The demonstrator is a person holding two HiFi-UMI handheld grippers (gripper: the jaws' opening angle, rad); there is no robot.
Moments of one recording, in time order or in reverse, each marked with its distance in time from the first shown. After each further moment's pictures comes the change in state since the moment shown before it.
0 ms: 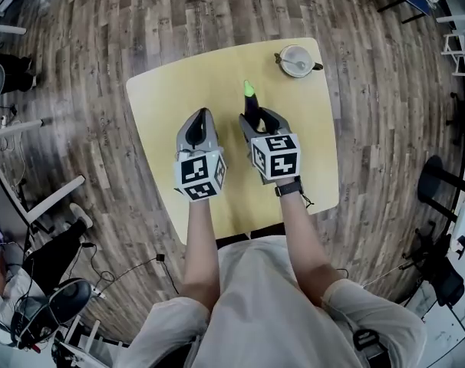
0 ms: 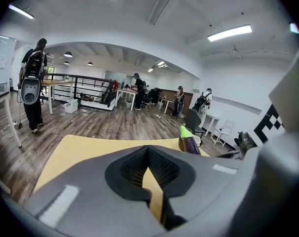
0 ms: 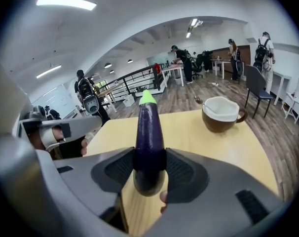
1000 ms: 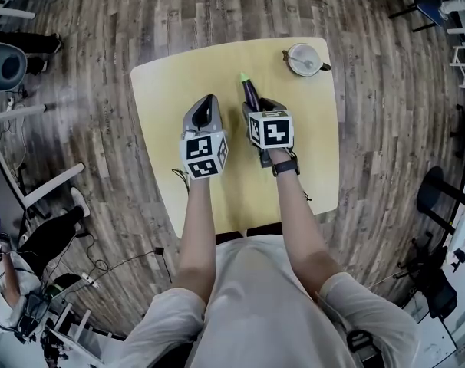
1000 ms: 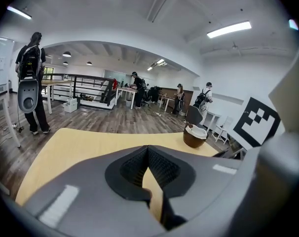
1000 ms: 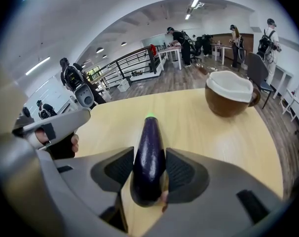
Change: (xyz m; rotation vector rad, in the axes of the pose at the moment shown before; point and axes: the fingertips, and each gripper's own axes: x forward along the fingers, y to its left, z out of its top) left arm 0.035 0.006 -0.032 0.014 0.019 0.005; right arm 0.052 -0.029 -0.032 0.029 0.199 -0.030
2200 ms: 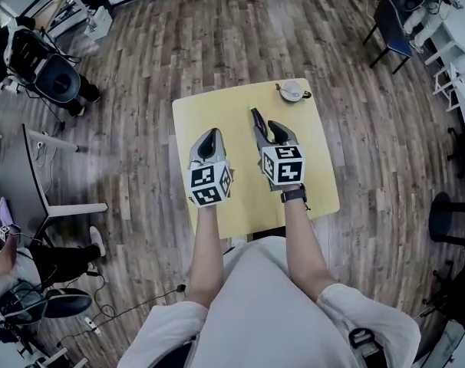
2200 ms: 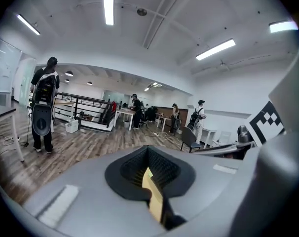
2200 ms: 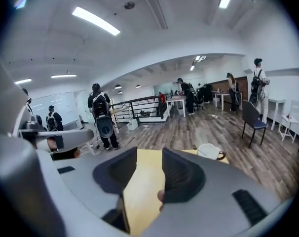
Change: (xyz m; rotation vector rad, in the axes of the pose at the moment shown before) left arm -0.192 -0.031 0.095 0.033 -0.241 -0.015; right arm -0.213 0.096 0.042 -0.150 -0.530 -0.010
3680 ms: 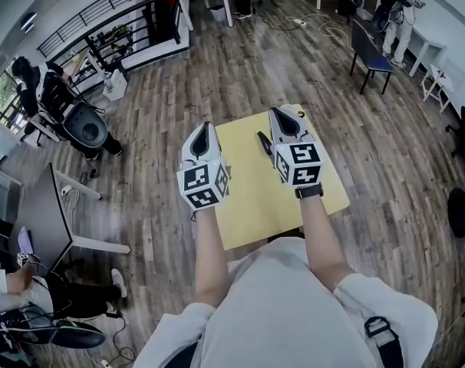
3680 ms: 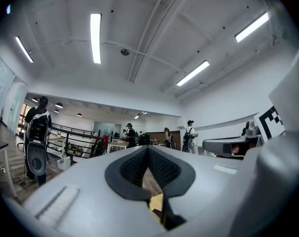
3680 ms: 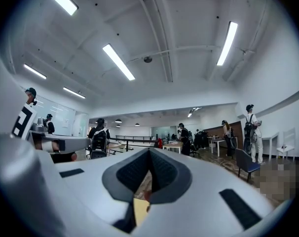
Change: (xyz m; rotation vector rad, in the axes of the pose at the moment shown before) left arm -0.144 -0.034 0.168 0.174 -0.341 -0.080; right arm -0.183 0.072 0.155 -0.158 -0.524 -0.093
